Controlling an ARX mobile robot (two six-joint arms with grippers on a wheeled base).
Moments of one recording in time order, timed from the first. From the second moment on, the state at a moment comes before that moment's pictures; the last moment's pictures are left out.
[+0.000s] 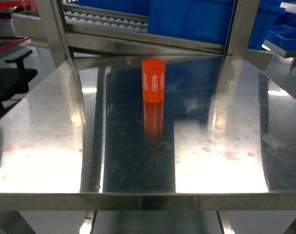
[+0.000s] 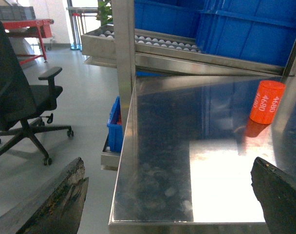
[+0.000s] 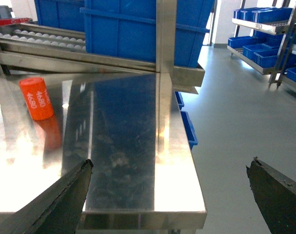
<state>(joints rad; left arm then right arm) 0.00 0.01 0.01 0.00 0.00 0.00 0.00 0.00 0.01 -0.01 0.00 0.00</state>
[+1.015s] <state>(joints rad) 0.00 0.01 0.01 0.00 0.00 0.00 0.00 0.00 0.01 -0.01 0.00 0.00</state>
